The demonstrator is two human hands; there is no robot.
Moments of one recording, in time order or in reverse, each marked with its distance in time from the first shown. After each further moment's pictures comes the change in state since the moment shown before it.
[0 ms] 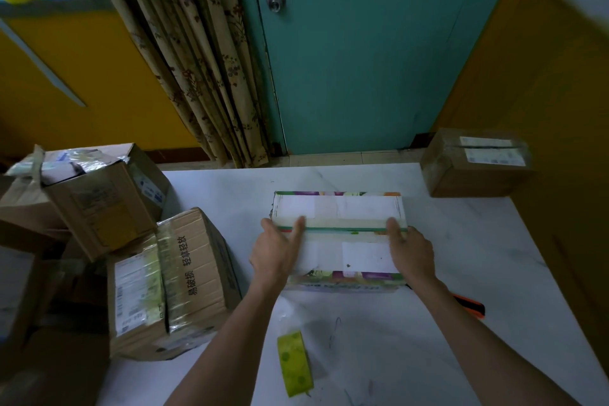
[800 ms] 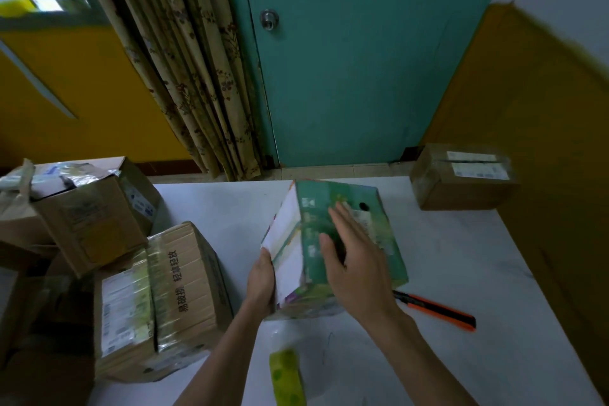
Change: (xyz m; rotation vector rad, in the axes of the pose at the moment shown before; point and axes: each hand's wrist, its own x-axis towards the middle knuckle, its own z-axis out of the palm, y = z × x) left_hand -0.001 -0.030 0.018 -0.756 -0.181 -0.370; right_hand -0.104 -0.096 -0.017 0.091 -0.037 -0.616
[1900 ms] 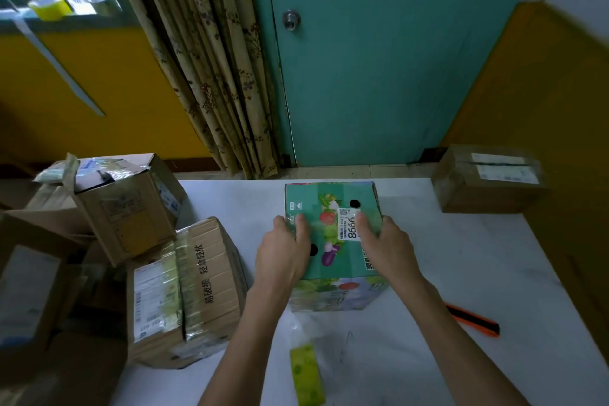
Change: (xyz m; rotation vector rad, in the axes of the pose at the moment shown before) left_hand -0.082 0.088 -0.019 0.682 0.103 0.479; right_hand 0.040 0.028 0.001 -0.024 -0.094 0.421
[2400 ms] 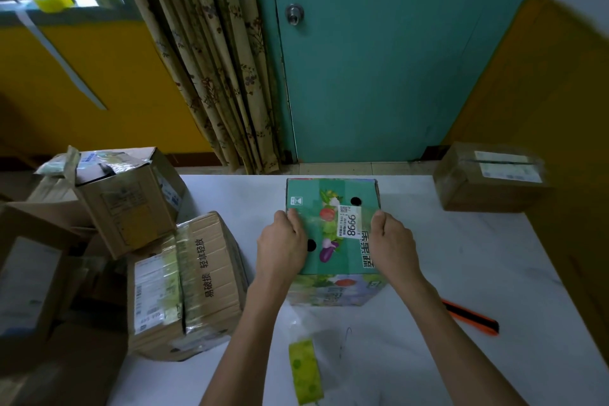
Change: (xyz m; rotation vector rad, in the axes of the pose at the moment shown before) left_hand 0.002 0.001 0.001 0.050 0.060 0.060; right_hand 0.001 0.001 0.005 -0.008 0.113 -0.078
